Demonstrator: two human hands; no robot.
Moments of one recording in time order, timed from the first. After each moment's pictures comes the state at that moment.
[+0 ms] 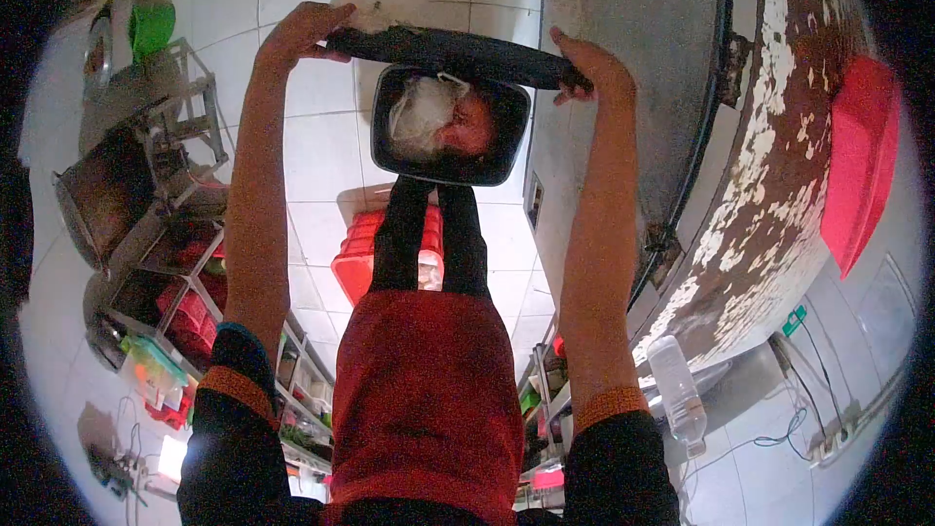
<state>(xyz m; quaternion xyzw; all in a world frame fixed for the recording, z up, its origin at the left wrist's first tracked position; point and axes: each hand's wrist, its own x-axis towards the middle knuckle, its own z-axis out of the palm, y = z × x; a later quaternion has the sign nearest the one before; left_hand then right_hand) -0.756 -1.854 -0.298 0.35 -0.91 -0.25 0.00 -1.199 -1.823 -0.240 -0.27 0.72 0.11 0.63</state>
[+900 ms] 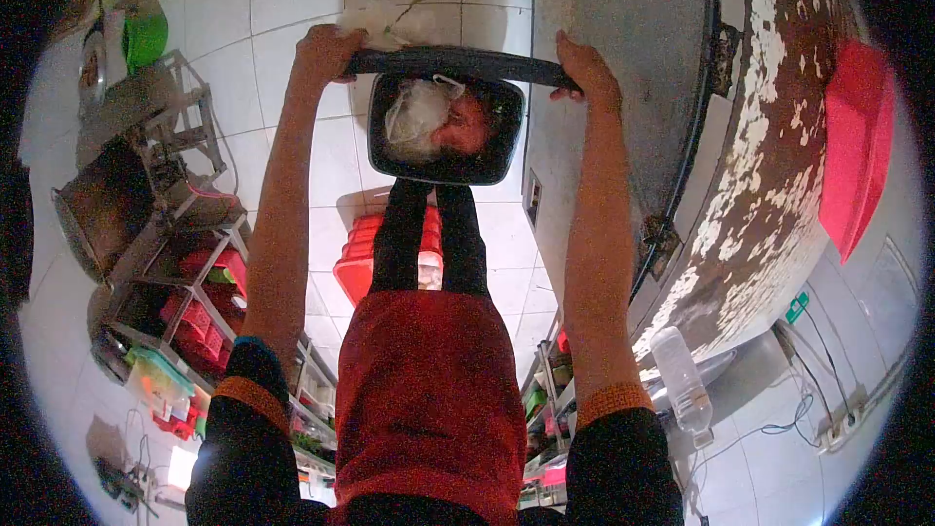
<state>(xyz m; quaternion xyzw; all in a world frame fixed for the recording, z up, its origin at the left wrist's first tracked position) -0.813 -1.805 -0.289 0.65 -0.71 -0.26 -0.01 -1.194 -1.809 -0.249 -0.32 0.79 0.08 0.51</state>
